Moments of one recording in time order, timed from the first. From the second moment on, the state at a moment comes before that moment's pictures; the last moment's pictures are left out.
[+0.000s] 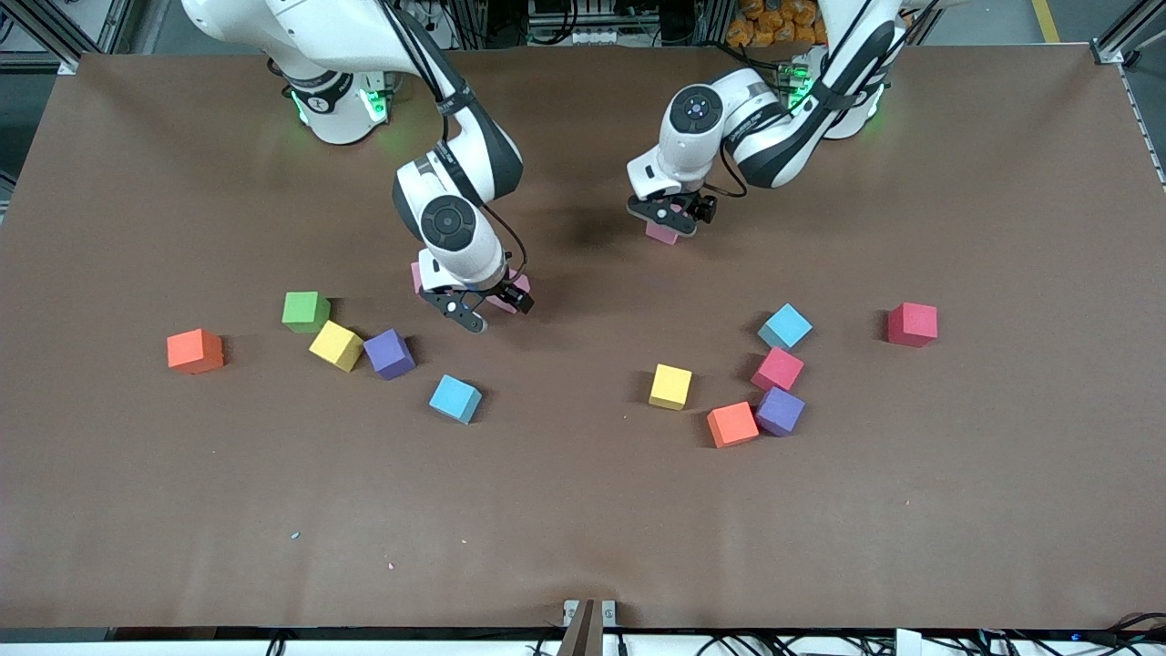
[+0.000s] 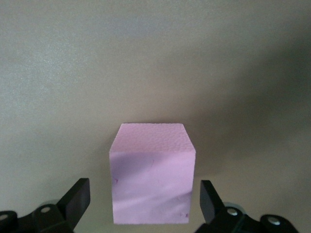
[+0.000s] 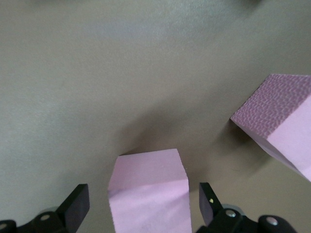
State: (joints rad) left arm -0.04 0.30 -0.83 -2.45 0.23 2.54 -0.61; right arm 0.77 0.45 -0.11 -2.03 0.22 2.37 1.10
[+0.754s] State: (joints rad) left arm -0.04 0.32 -0.82 -2.43 0.25 2.54 -0.72; right arm 0.80 0.45 -0.11 -2.11 0.22 2.50 1.06
